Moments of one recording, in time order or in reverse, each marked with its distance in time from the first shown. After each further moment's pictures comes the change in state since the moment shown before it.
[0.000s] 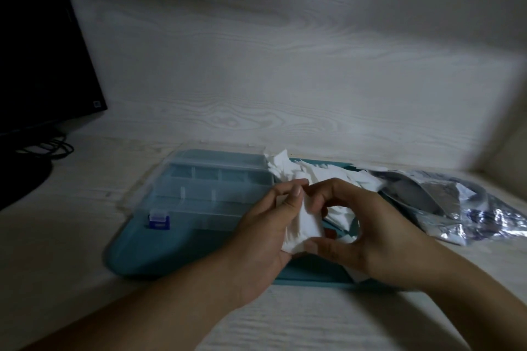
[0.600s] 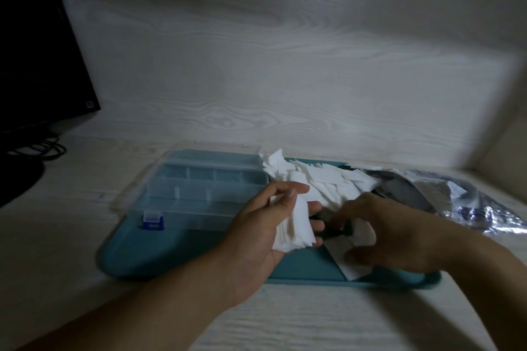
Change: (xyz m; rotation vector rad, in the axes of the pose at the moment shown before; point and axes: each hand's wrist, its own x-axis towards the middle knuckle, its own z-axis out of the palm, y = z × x) left_hand 0.000 0.000 -0.001 0.087 -0.021 0.052; right_hand -0.005 0.020 -0.037 -0.484 -0.369 0.312
